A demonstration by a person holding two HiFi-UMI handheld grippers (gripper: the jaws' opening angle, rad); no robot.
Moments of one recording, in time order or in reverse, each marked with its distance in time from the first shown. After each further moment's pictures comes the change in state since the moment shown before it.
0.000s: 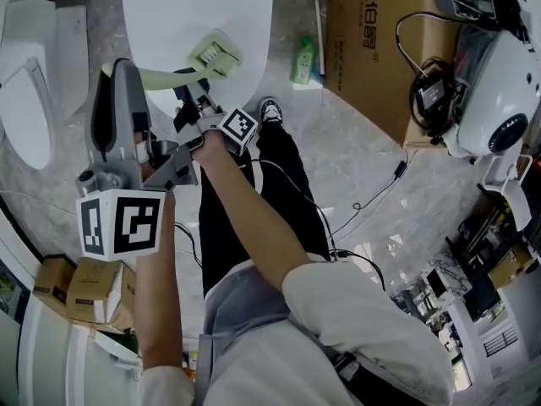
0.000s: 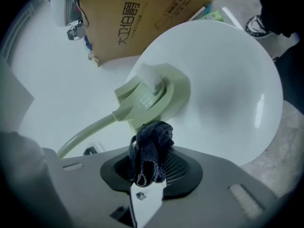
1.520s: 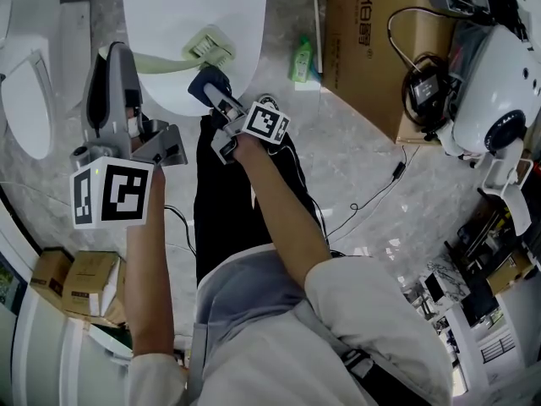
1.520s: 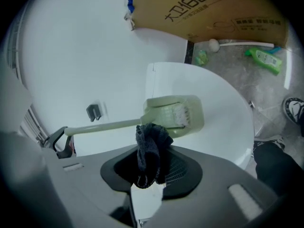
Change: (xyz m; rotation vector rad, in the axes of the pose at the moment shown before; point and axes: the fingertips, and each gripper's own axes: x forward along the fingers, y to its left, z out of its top) left arm 0.001 -0.011 0.001 0.027 -0.014 0.028; right arm -0.059 0.038 0.029 -0.513 0.329 -0.052
